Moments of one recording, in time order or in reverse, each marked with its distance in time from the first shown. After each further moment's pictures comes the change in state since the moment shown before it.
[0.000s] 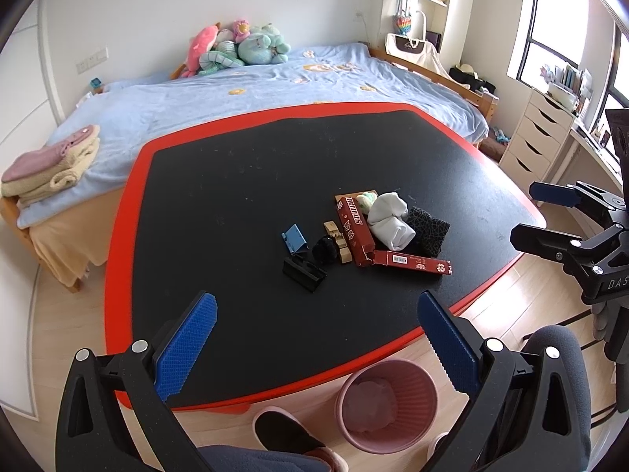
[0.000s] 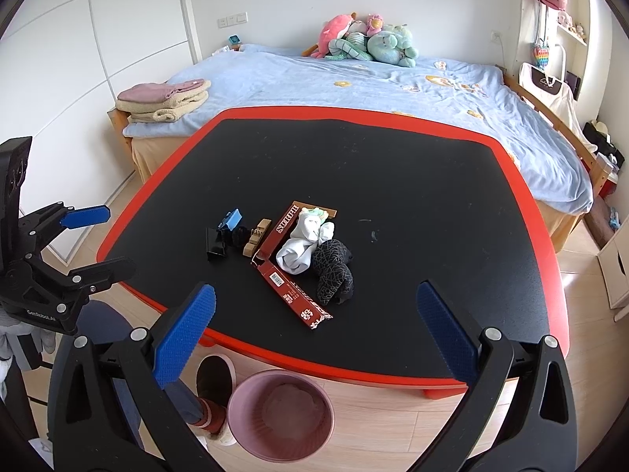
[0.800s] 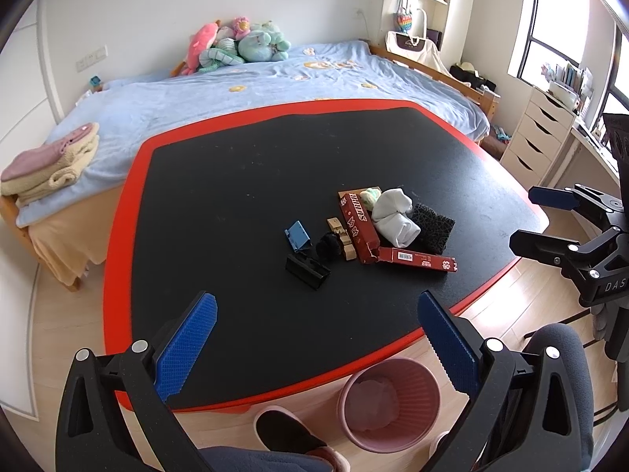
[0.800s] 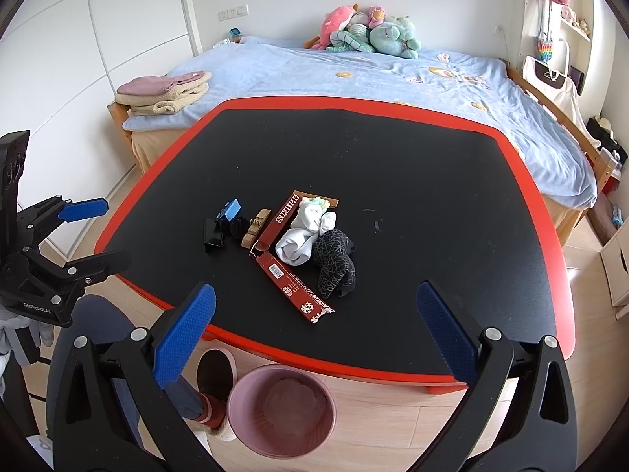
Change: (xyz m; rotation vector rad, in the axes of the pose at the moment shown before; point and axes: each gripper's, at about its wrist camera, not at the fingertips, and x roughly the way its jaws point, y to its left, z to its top) left arm 0.006 0.003 -0.003 0.000 0.005 0.002; right arm 0.014 -0.002 -0.003 0.002 0.029 0.009
